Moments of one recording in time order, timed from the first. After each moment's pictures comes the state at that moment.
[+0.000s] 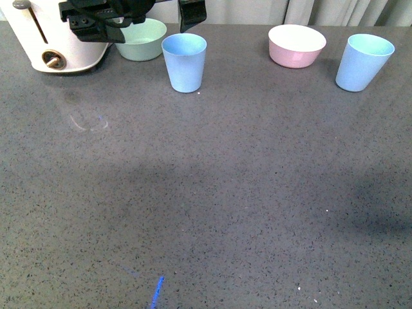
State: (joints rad) left arm -0.38 2.19 1.65 -0.27 -0.18 -0.44; right arm 0.00 0.00 0.02 0.00 0.00 0.00
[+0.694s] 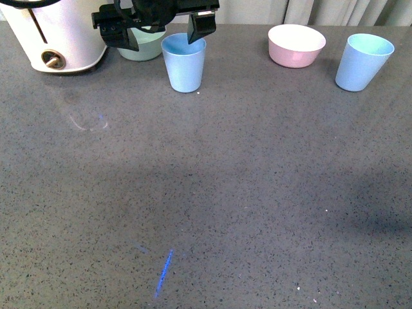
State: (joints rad) left arm -0.38 2.49 2.11 -0.53 -0.24 -0.49; right arm 0.00 0.00 0.02 0.00 0.00 0.00
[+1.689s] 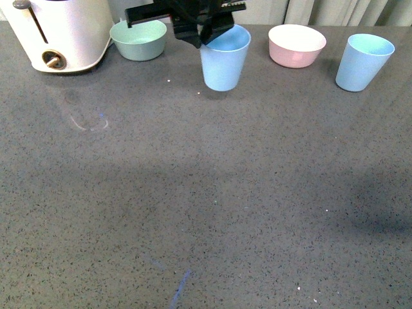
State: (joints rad) left arm -0.51 2.39 2.06 -0.64 -0.25 -0.69; right arm 0.00 0.00 0.02 0.00 0.00 0.00
